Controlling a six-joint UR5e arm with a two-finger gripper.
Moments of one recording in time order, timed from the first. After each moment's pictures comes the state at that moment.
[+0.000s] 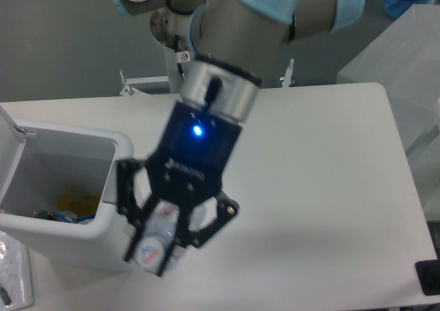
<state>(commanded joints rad) 2.35 -1.99 -1.00 -0.83 0.76 0.37</state>
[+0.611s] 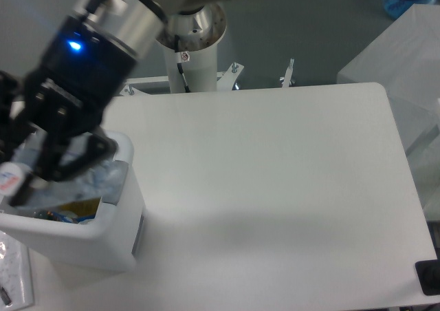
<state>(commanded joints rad) 2.22 -1.88 -1.12 -0.83 0.76 0.32</state>
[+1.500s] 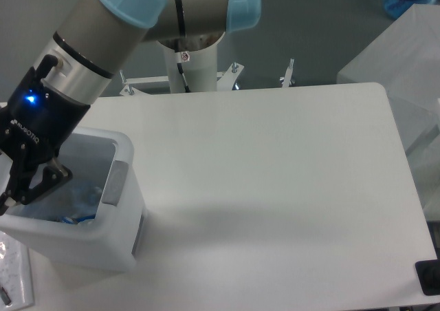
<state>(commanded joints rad) 2.18 -1.91 -1.26 -0.83 0.77 0.43</state>
